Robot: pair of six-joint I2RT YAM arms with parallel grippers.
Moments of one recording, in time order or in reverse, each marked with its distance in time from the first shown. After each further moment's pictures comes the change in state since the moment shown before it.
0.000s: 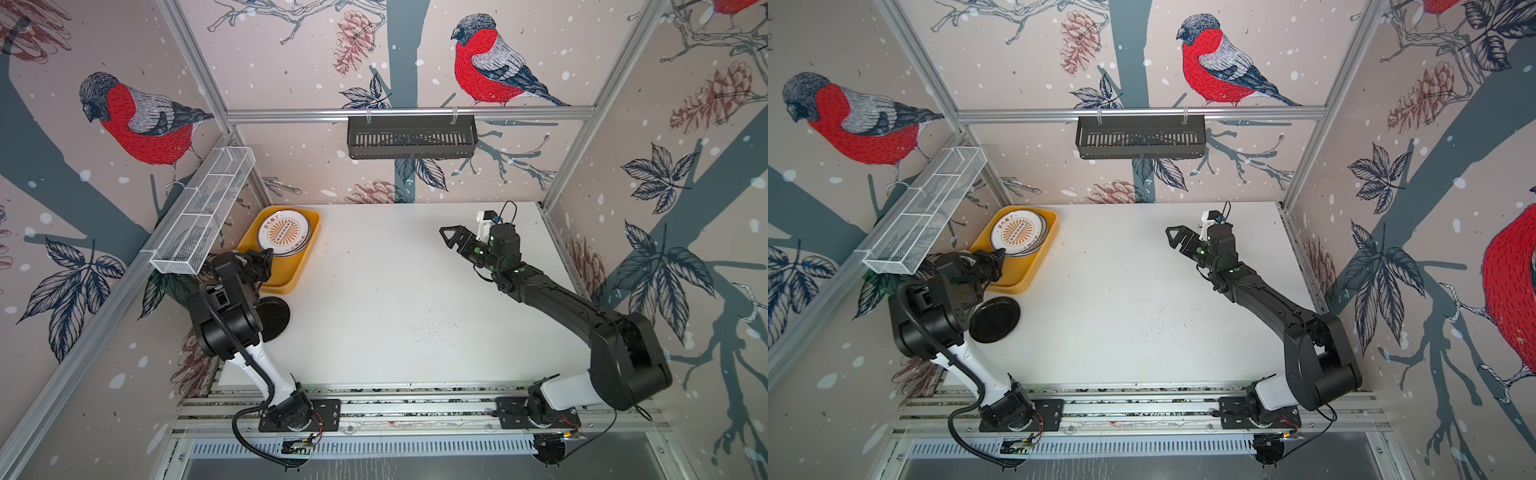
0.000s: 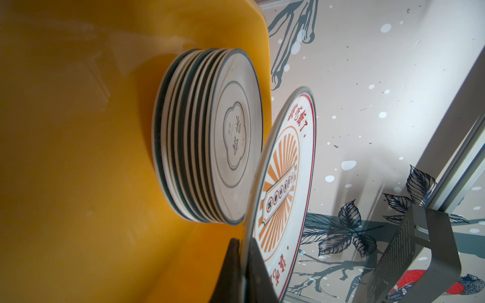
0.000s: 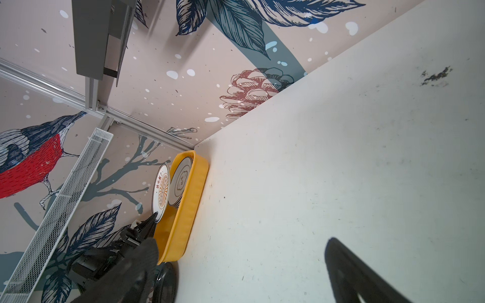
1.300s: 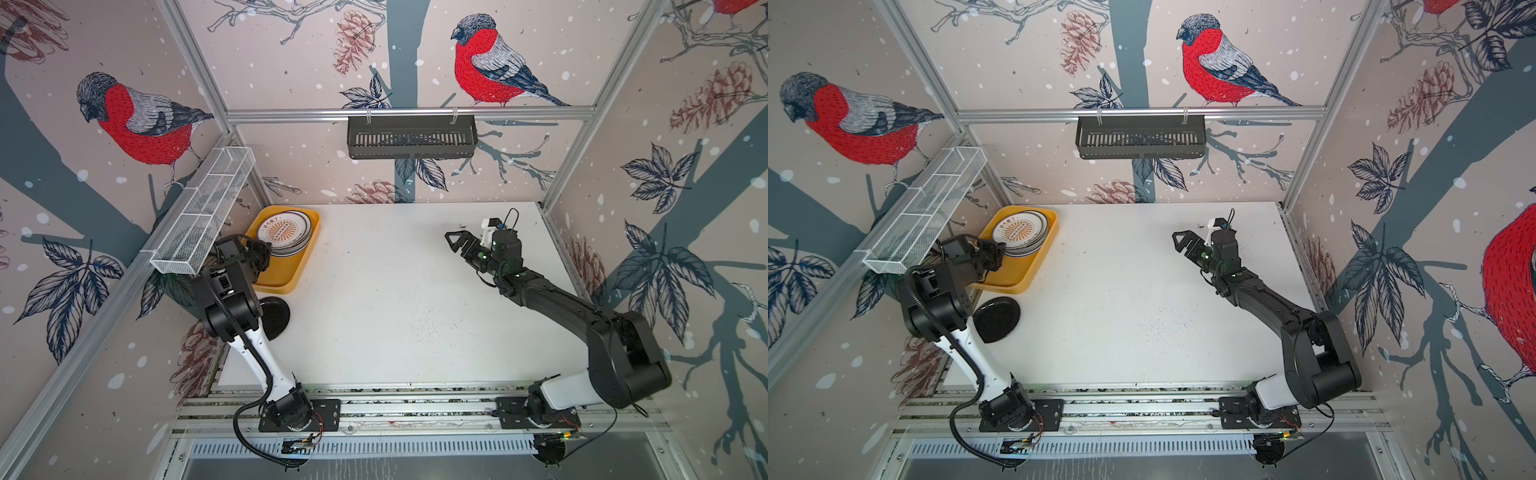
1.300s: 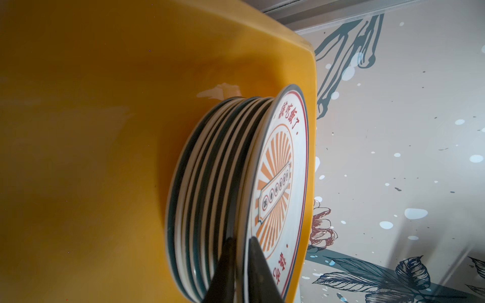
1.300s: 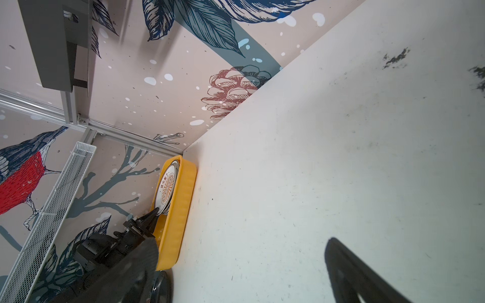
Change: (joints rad) left arm -0.054 0.163 0.311 -0.338 -0.157 0.131; right arm -0.038 0.006 -0.066 0.036 0.008 0.048
